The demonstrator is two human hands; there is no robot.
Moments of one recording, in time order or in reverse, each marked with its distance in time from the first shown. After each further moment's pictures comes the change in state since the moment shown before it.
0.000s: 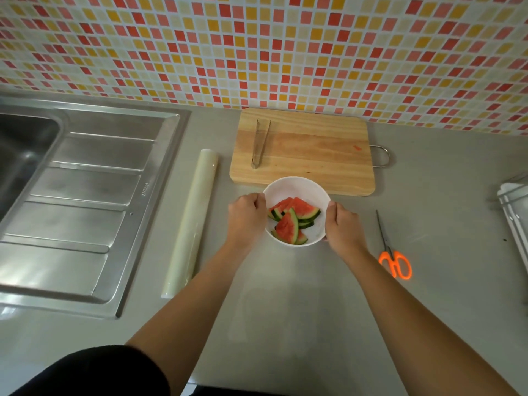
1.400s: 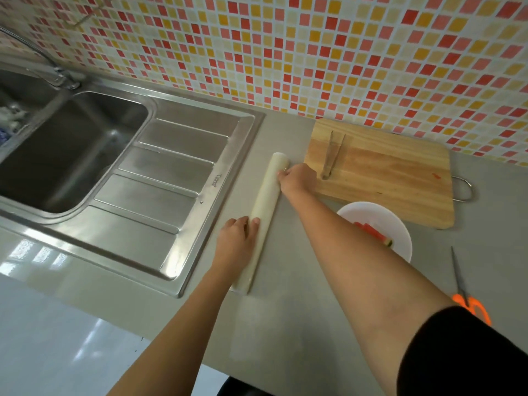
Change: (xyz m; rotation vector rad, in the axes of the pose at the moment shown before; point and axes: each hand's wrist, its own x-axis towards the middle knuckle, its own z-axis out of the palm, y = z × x) left_hand -0.025 -0.113 -0.086 0.075 0.045 -0.169; right_hand 0.066 -0.170 0.165 -0.201 -0.117 -0.073
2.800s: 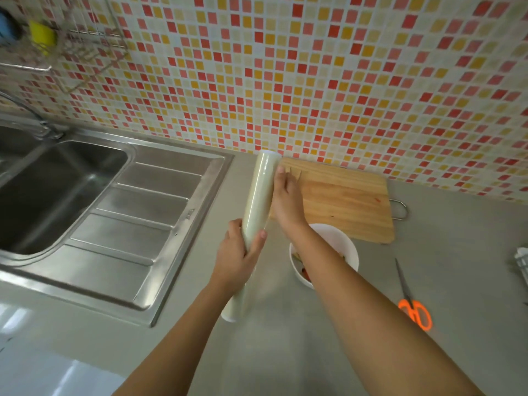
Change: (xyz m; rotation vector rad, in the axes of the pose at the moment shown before) left_hand -0.034 0.075 -0.009 -0.272 0.032 0.218; right_hand -0.082 0.006 -0.099 0.688 0.085 -0.282
